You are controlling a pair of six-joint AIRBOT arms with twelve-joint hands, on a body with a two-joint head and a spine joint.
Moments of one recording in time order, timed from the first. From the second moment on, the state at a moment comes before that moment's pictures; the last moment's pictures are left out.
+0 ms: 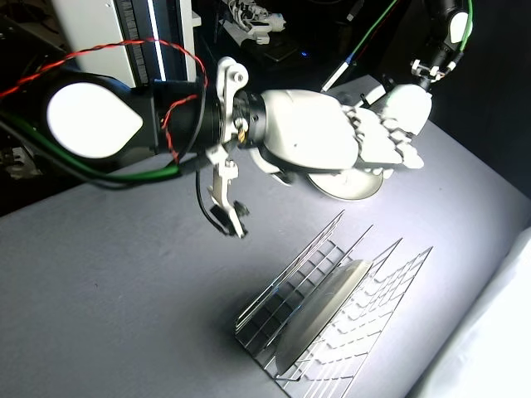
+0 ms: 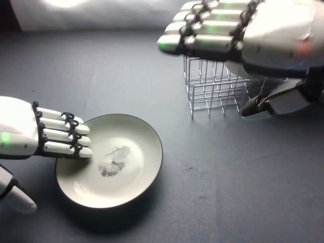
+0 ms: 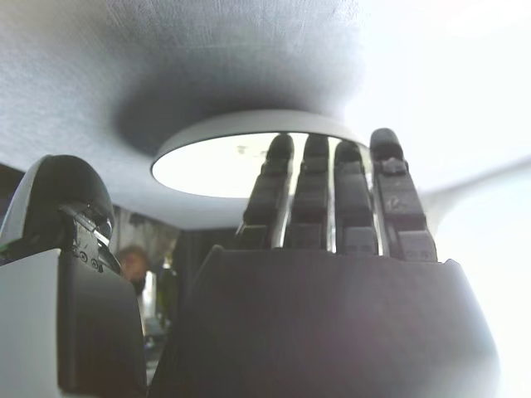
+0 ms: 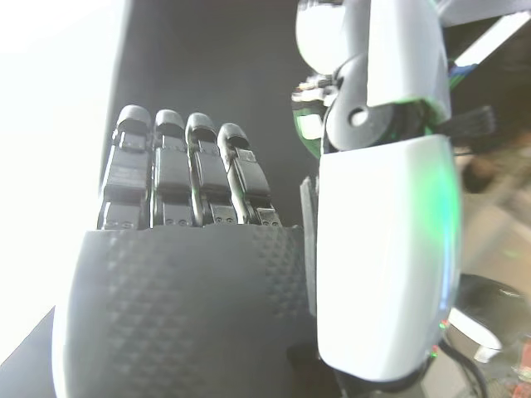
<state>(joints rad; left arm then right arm) 0.71 -0.98 1.54 1.48 -0.91 -0.05 -0.30 -0.93 0.99 -0.72 0.54 -0.46</state>
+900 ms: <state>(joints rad) 0.89 -1.00 1.56 1.31 -0.93 -0.12 -0.41 -1.22 1.08 -0.88 0.43 -0.48</state>
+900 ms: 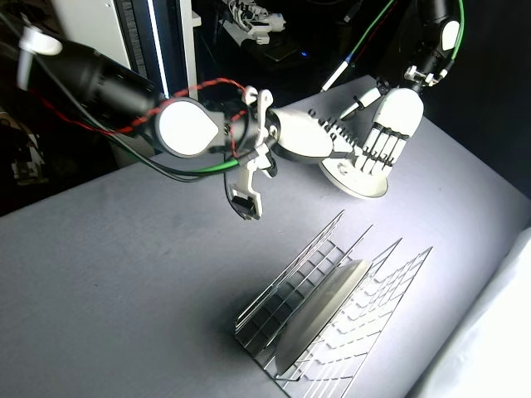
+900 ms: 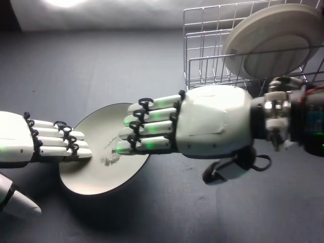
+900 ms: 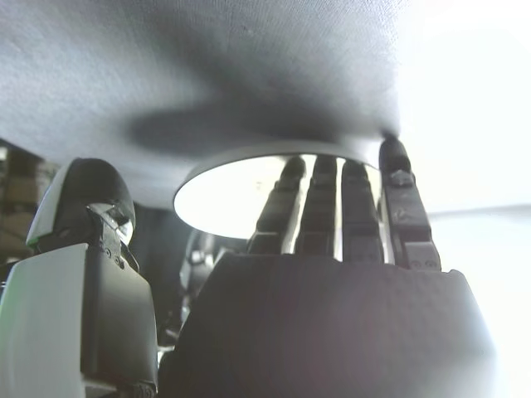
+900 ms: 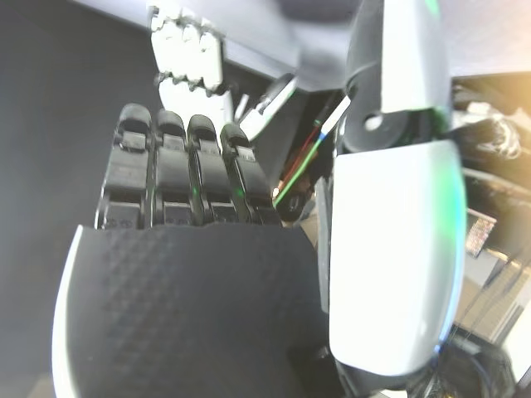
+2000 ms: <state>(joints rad) 0.89 -1.01 1.57 1.30 -0.94 -0.14 -0.40 -1.59 1.46 -0.87 0.44 -0.48</state>
